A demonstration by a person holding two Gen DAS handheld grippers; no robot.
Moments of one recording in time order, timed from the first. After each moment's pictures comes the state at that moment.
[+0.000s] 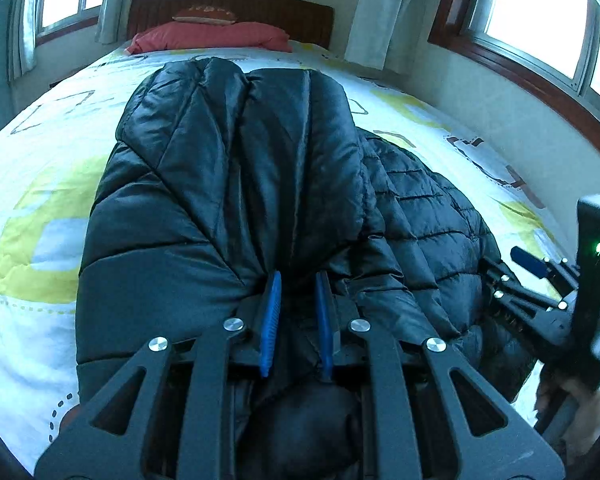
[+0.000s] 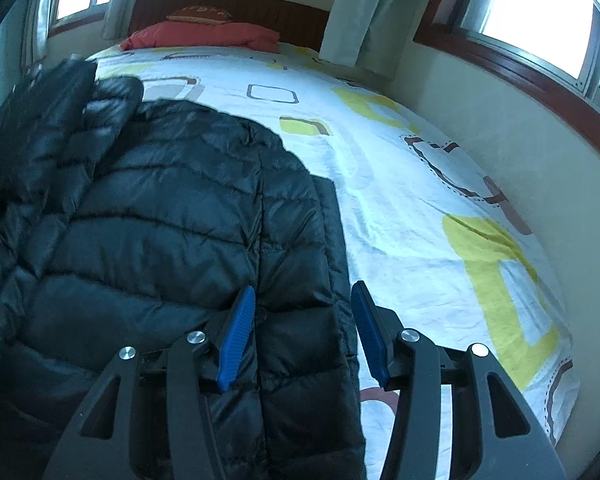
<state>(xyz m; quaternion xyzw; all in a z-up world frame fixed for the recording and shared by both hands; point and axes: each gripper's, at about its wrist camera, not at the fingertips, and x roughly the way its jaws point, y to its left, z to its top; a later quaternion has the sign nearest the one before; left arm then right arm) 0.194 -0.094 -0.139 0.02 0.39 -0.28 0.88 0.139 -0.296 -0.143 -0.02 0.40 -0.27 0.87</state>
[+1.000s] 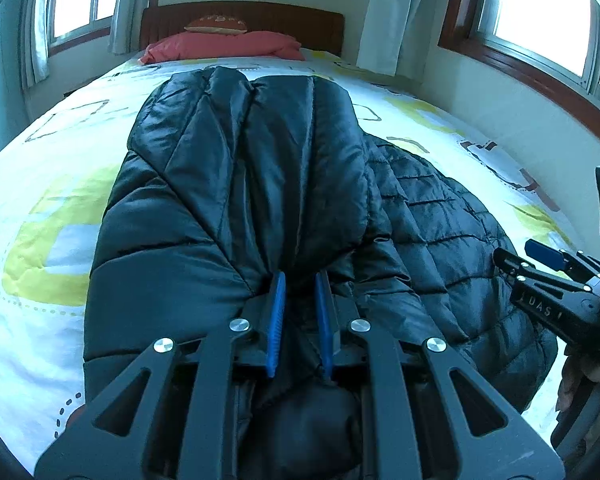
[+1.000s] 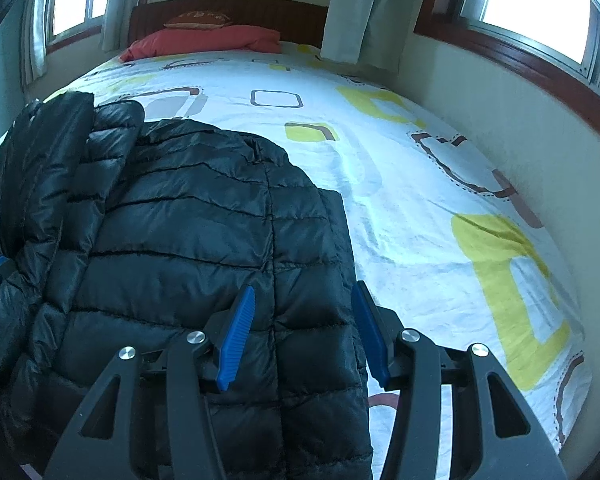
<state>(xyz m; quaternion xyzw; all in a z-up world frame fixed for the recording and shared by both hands) 0.188 -0.096 -0.137 0.03 0.37 -0.25 0.89 0.146 -0.306 -0.134 0.02 0.40 -0.26 0.88</state>
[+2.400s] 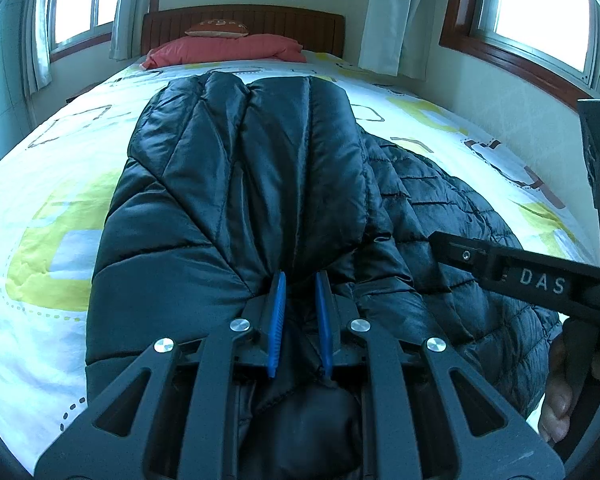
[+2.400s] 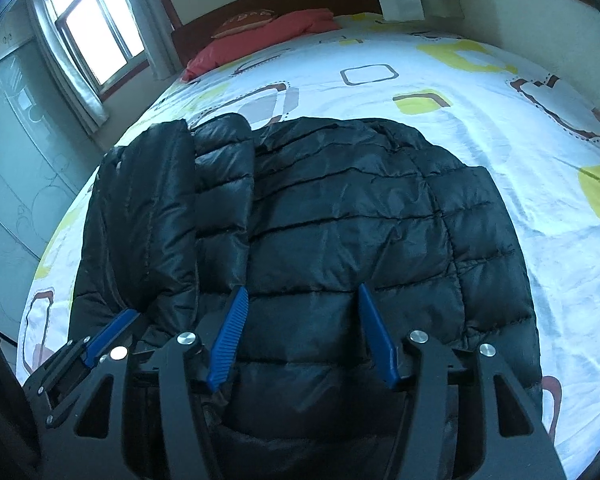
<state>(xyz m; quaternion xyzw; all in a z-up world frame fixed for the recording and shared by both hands) 0.189 -0.099 -0.137 0.04 0.37 -0.25 0.90 0.180 -0.275 -0.133 0.19 0.41 -0.08 0.89</state>
